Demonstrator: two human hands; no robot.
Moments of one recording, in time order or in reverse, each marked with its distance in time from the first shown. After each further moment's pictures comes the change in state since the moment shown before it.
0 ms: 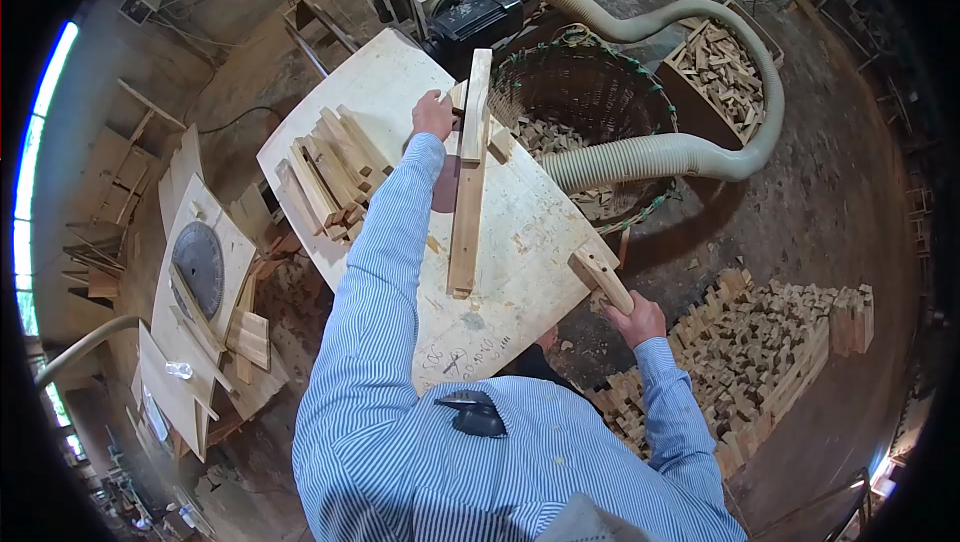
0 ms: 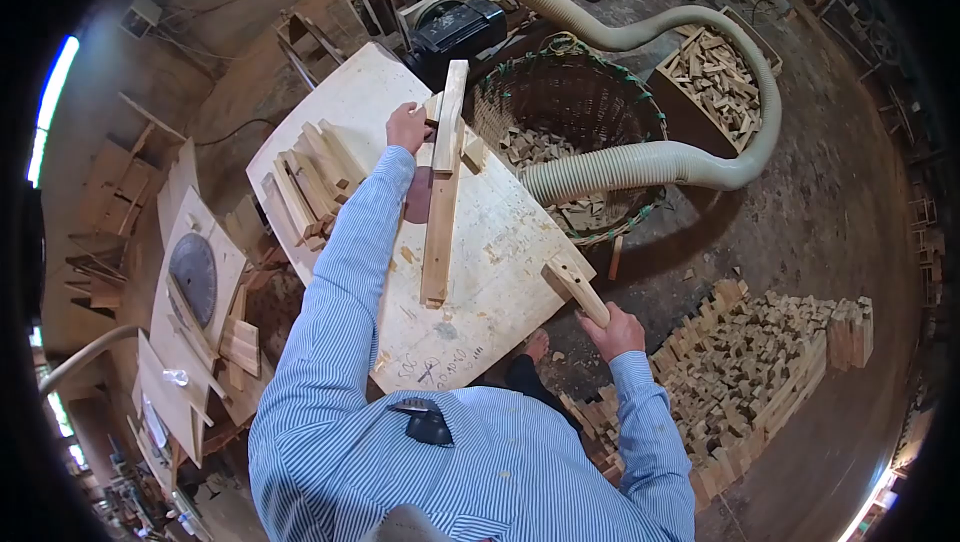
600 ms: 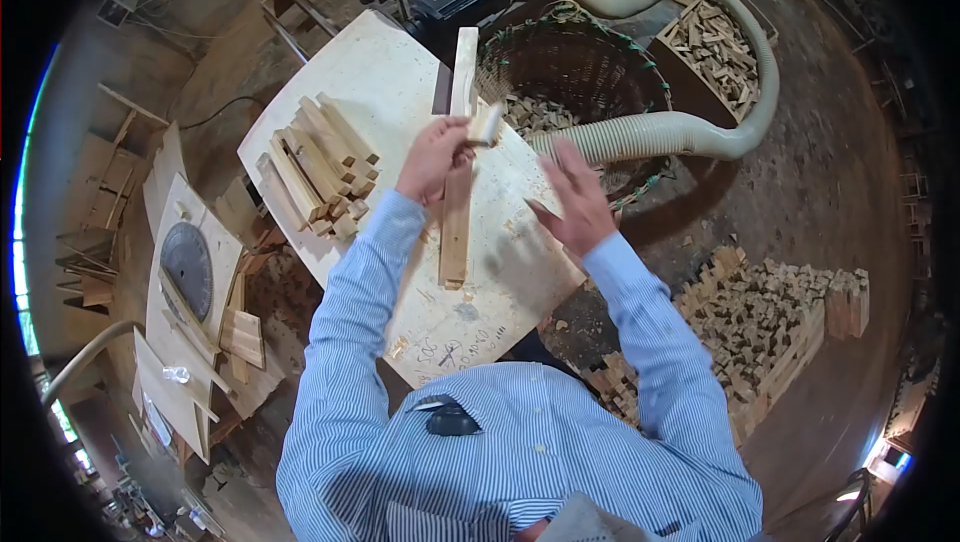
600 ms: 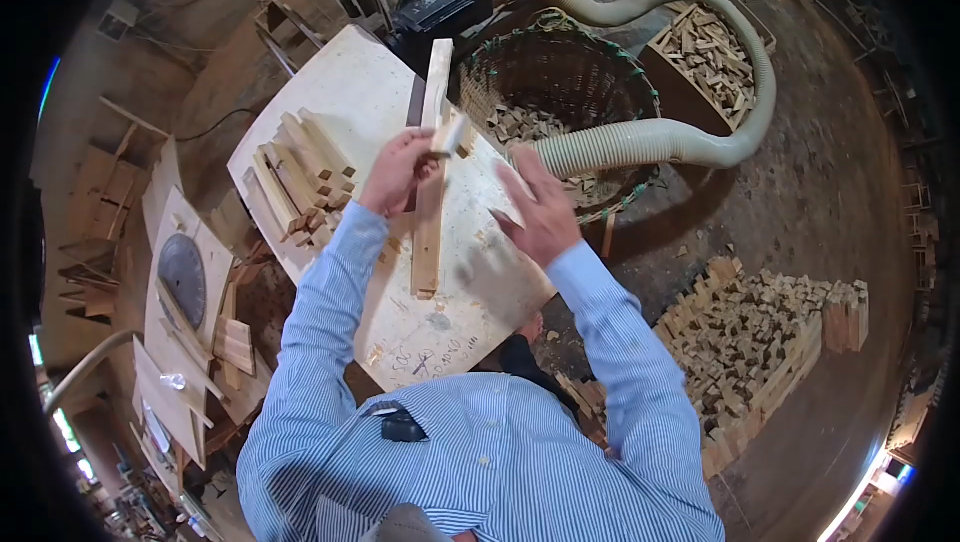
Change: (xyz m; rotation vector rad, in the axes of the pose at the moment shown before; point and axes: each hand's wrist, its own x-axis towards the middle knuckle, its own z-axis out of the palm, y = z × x) left_hand -0.147 0.063 -0.053 -0.675 -0.531 -0.223; right_hand 0.107 -0.160 -0.029 0.102 0.565 -1.020
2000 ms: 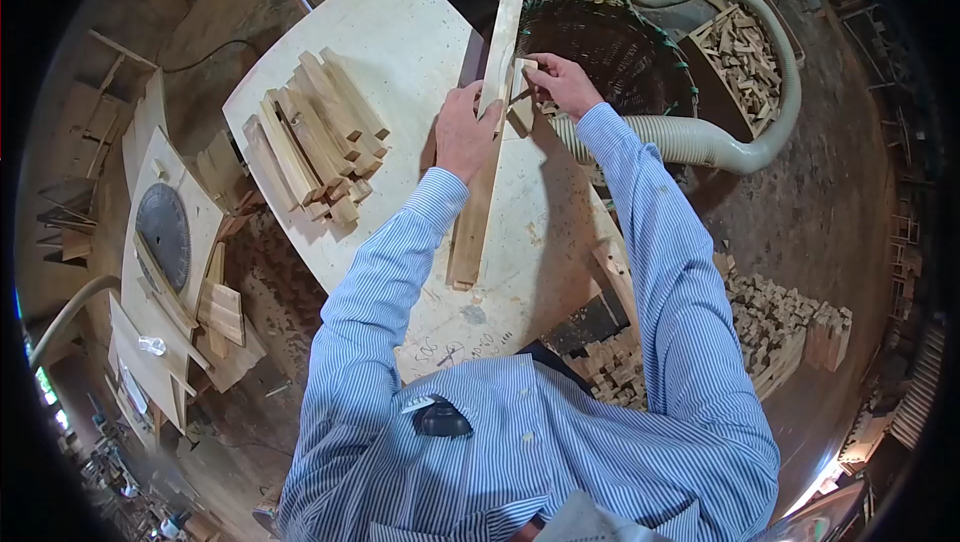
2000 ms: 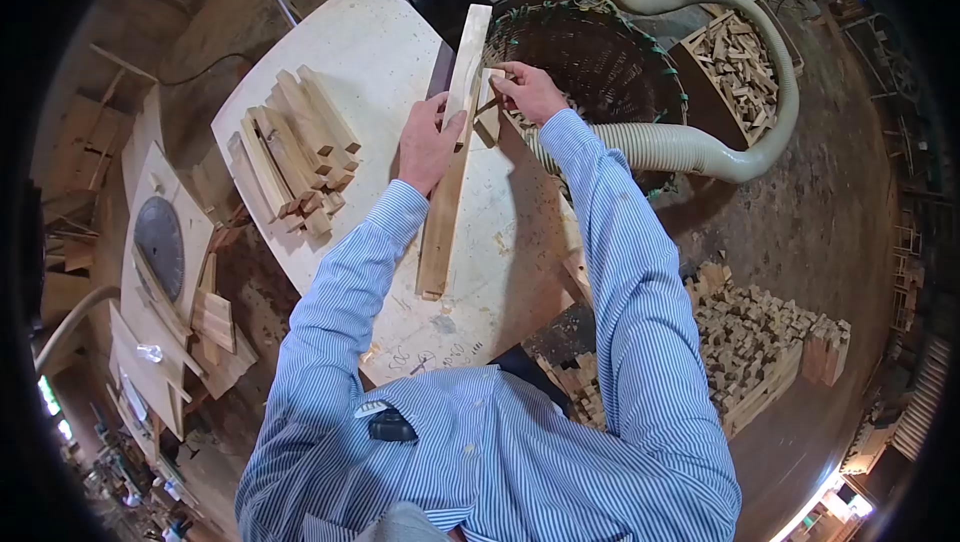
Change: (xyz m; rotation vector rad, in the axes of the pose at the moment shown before) left_hand 0.043 -0.064 -0.022 0.887 0.368 0.466; right_hand 0.148 0.124 0.162 0.933 -0.366 0.812
